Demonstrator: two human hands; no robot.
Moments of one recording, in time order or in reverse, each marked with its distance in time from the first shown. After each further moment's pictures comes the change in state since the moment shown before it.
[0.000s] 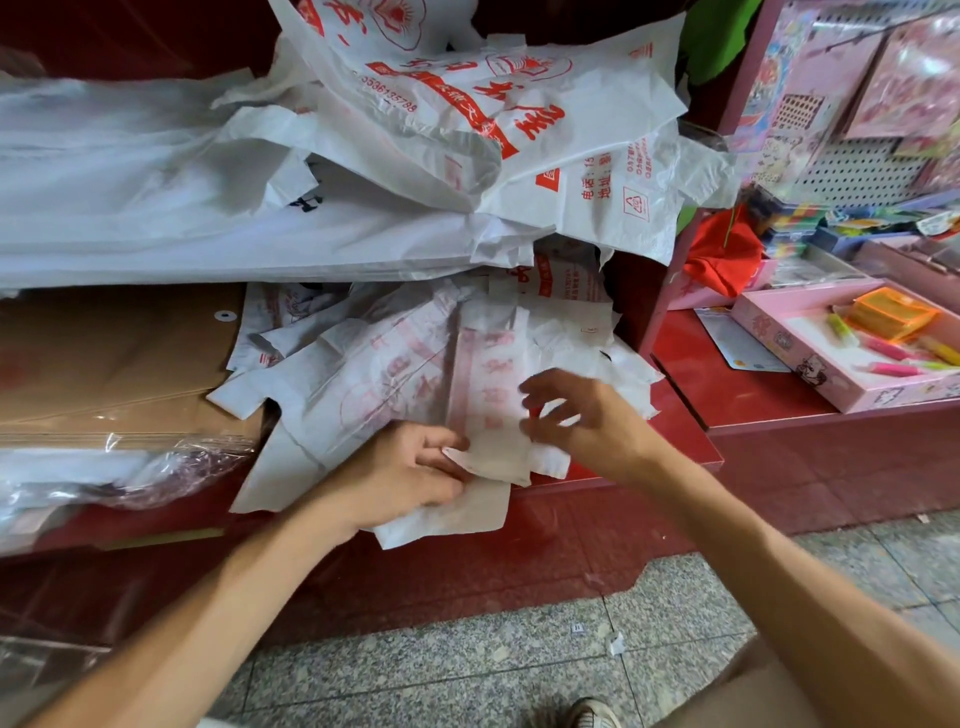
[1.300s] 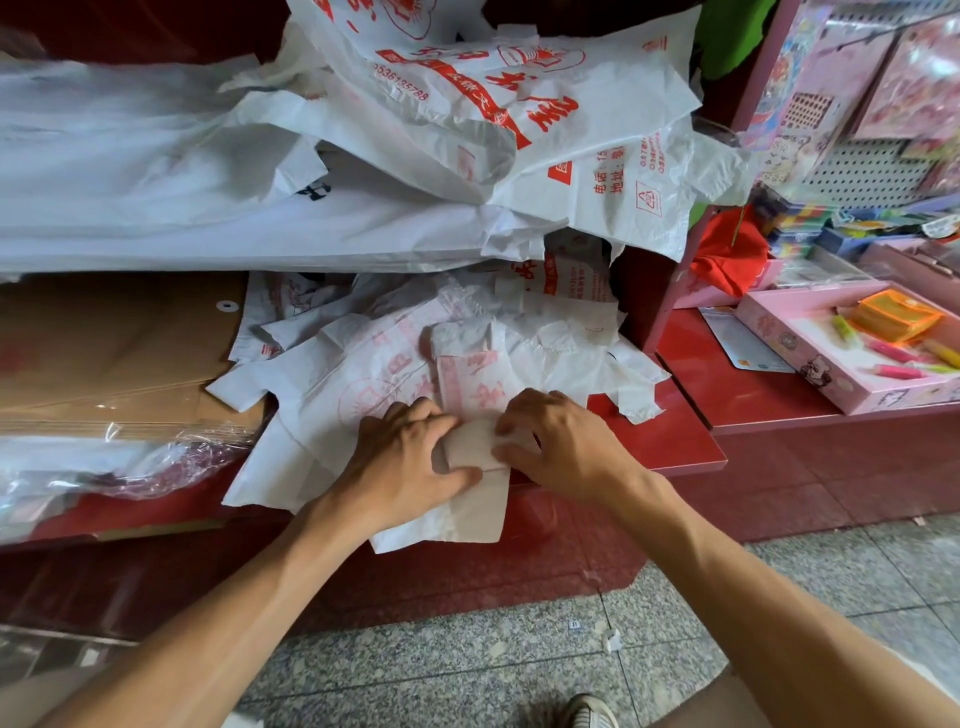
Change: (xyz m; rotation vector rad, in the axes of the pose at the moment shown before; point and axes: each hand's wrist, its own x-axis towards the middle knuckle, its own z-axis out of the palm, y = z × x) left_hand 0.025 -0.026 0.003 0.811 0.242 0.146; right_hand 0.011 0.010 0.036 -0.579 0.024 -0.216
